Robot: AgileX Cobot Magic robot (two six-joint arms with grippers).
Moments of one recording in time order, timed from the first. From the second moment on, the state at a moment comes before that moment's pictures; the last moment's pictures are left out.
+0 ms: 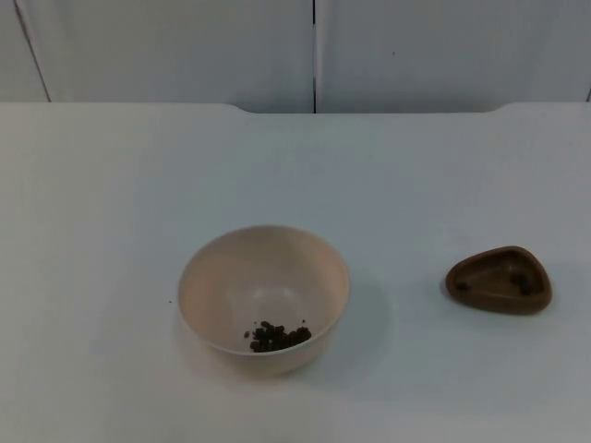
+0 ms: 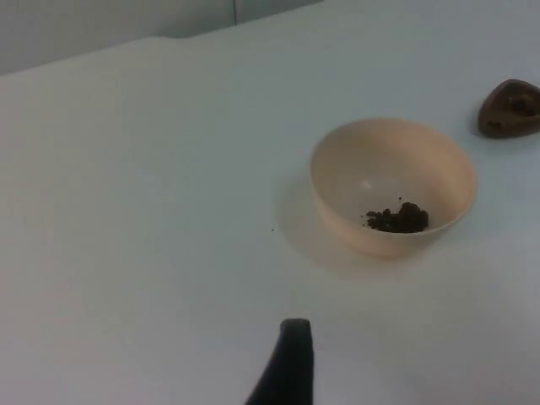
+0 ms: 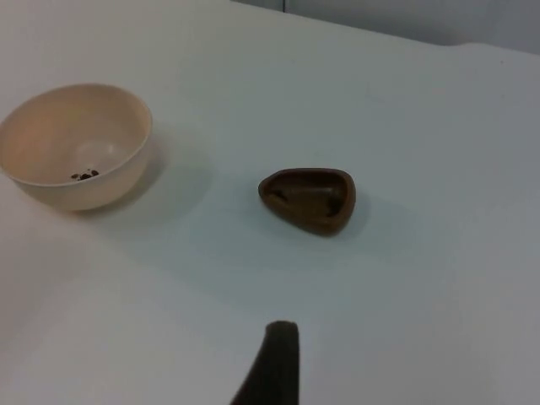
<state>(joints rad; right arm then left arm) 0.31 0.00 -0.52 0.06 1.09 -0.11 -0.52 0.00 -0.50 0.02 1.07 -0.04</state>
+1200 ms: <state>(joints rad) 0.31 0.00 -0.52 -0.01 1.09 -0.02 -0.52 0.00 -0.50 0.02 1.07 -0.04</state>
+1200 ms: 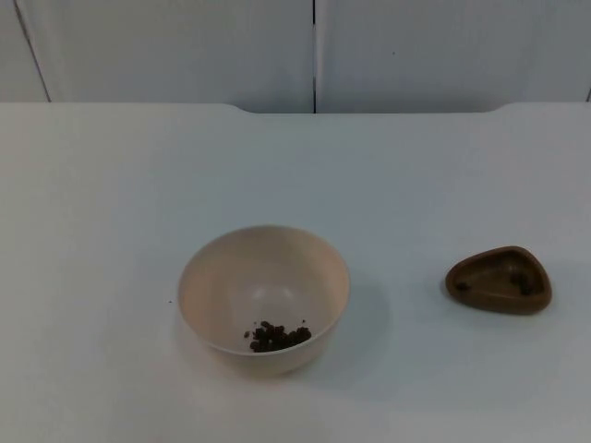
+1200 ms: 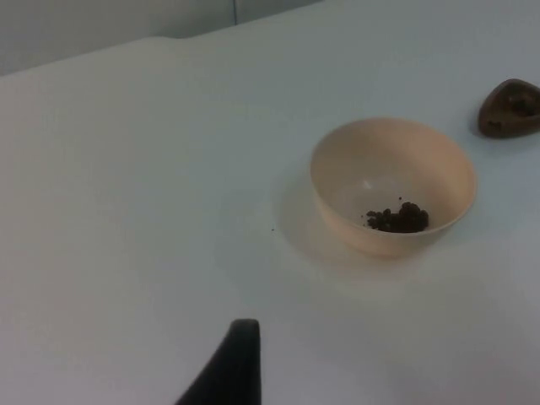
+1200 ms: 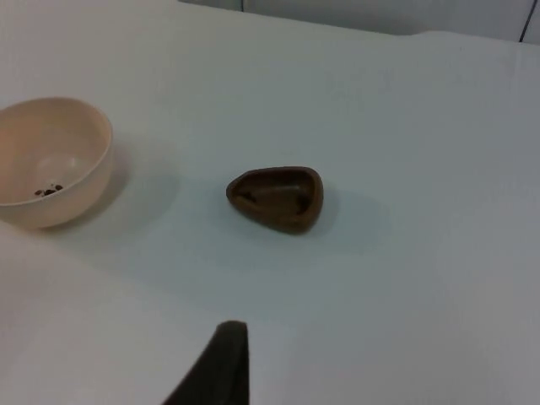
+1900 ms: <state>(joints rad) 0.31 0.00 -0.52 -0.01 1.09 -0.02 -0.52 0.00 -0.50 0.02 1.07 -0.04</state>
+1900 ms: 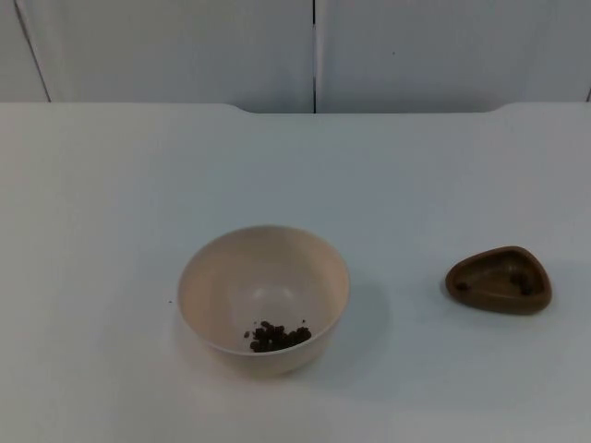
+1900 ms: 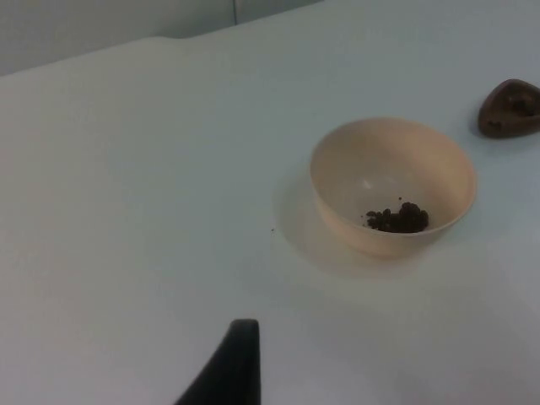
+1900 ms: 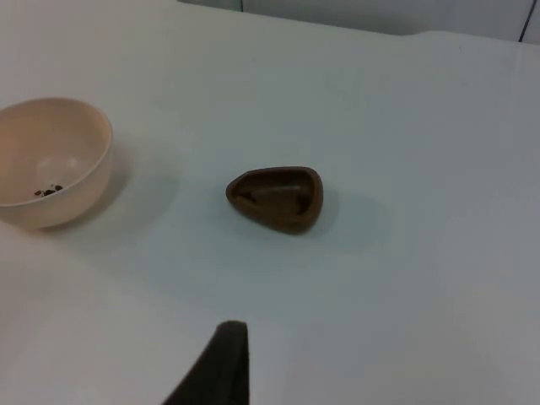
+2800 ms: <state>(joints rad) 0.23 0.00 -0.52 -0.02 1.09 -0.01 -0.52 0.00 -0.50 0.02 1.07 -0.04</state>
